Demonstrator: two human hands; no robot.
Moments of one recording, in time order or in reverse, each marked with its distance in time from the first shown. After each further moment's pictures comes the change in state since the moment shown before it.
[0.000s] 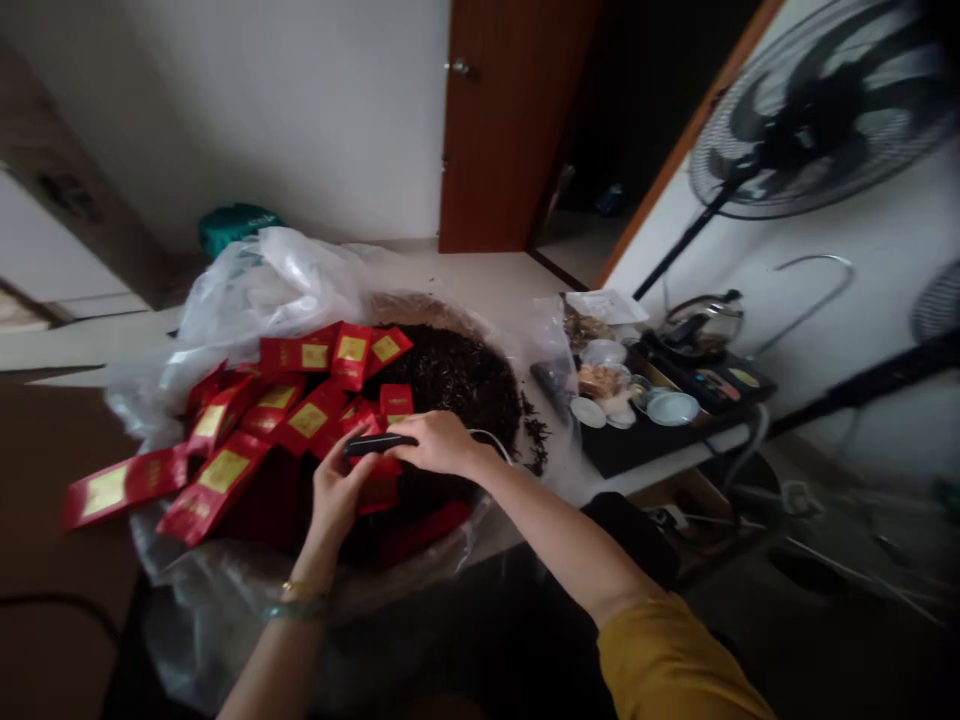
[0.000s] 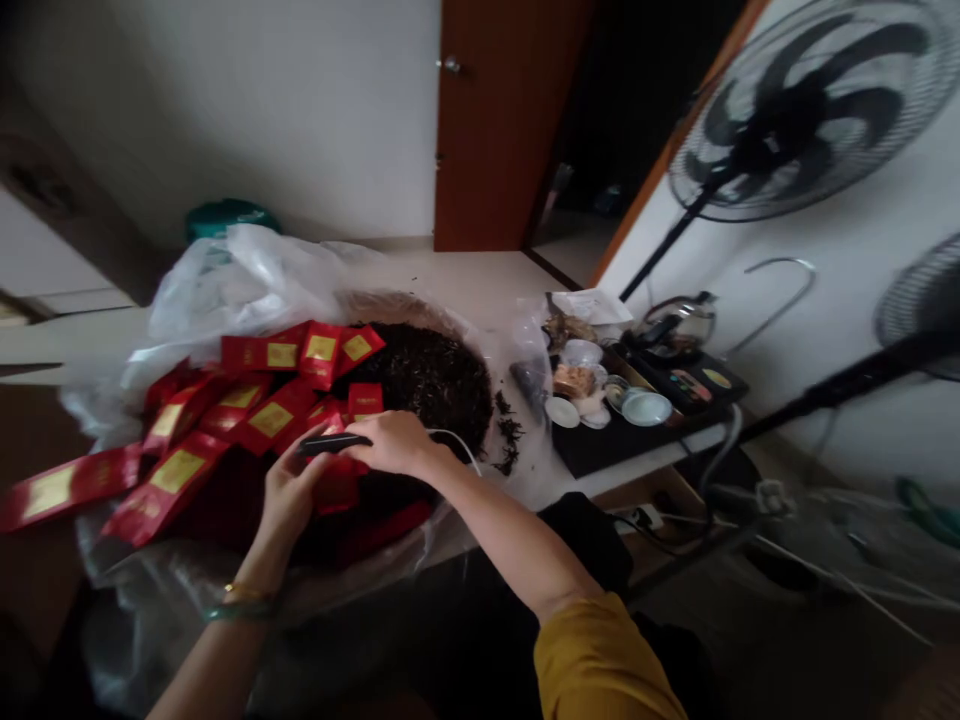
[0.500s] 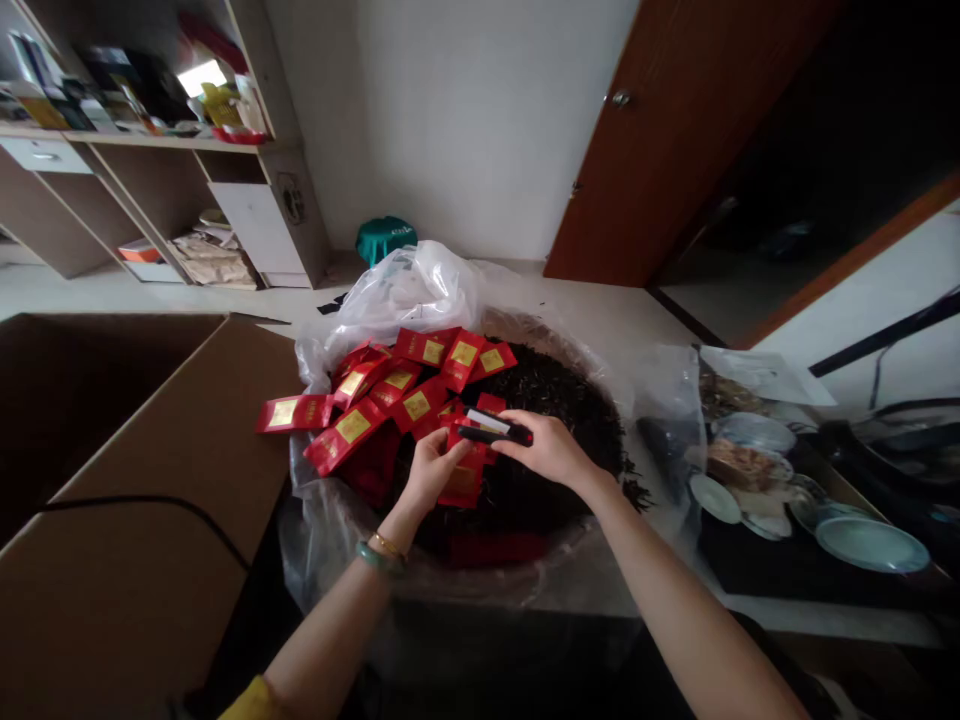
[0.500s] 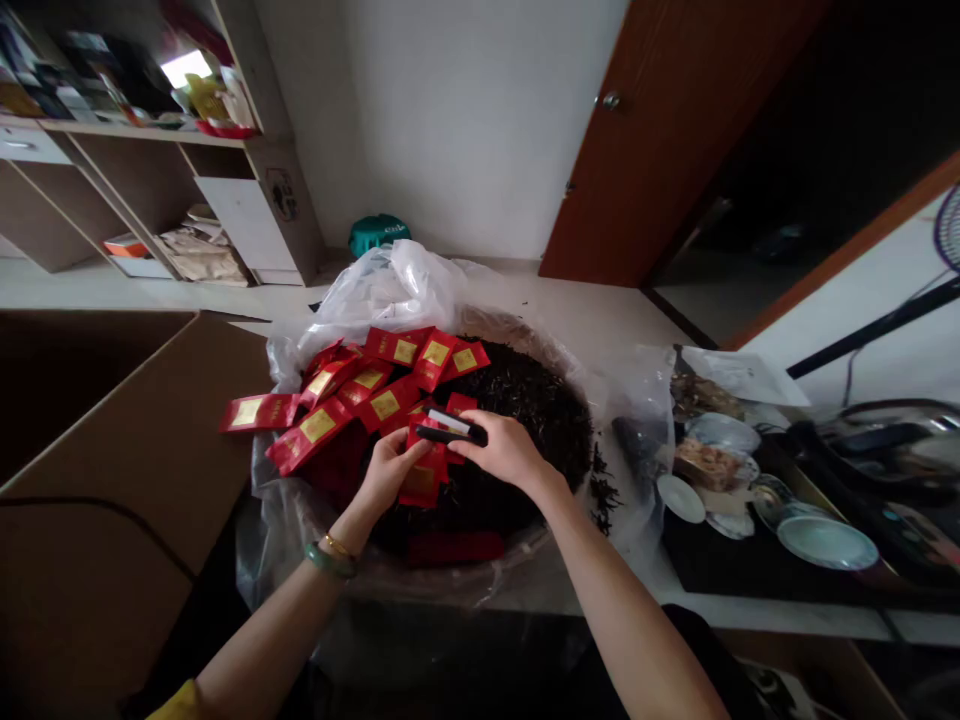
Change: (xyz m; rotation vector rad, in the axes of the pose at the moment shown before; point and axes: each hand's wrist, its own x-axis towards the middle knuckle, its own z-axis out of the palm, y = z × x) left_hand 0.003 0.010 0.001 -0.100 -0.023 -0.056; right_hand 0.009 0.022 -0.007 0.166 0.128 0.007
